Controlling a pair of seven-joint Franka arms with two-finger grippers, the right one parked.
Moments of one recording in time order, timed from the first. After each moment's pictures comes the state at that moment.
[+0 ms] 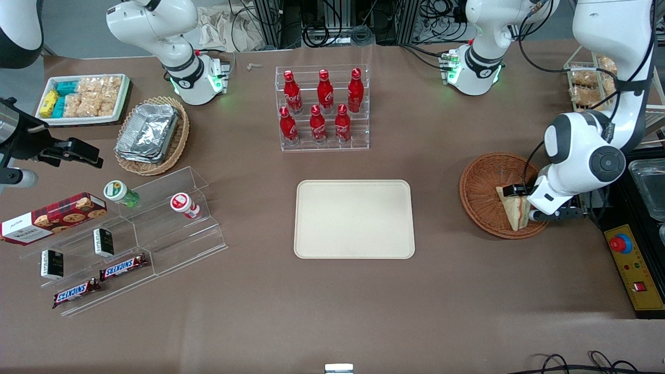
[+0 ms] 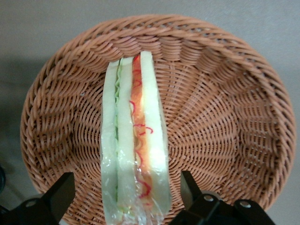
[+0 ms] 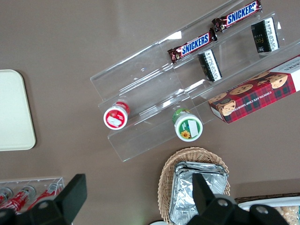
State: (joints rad) arm 0.06 0.24 -0.01 -2.20 0.04 2.25 -0.05
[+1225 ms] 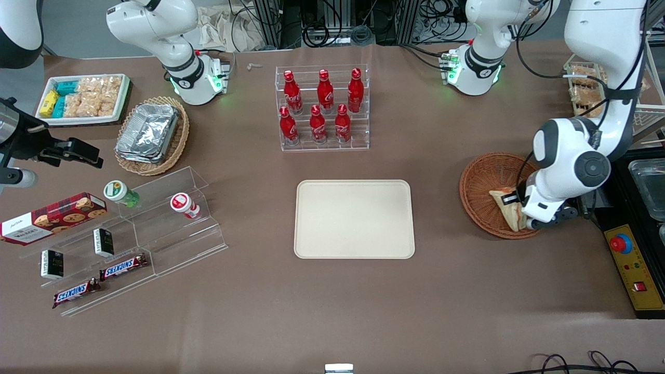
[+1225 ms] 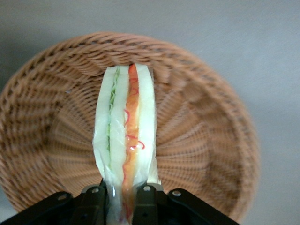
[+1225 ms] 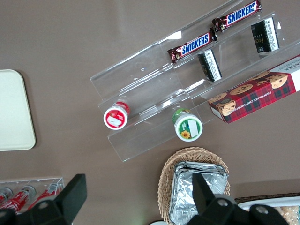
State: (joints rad) arm 0.00 0.27 -0.03 -2.15 0.04 2.27 -0.40
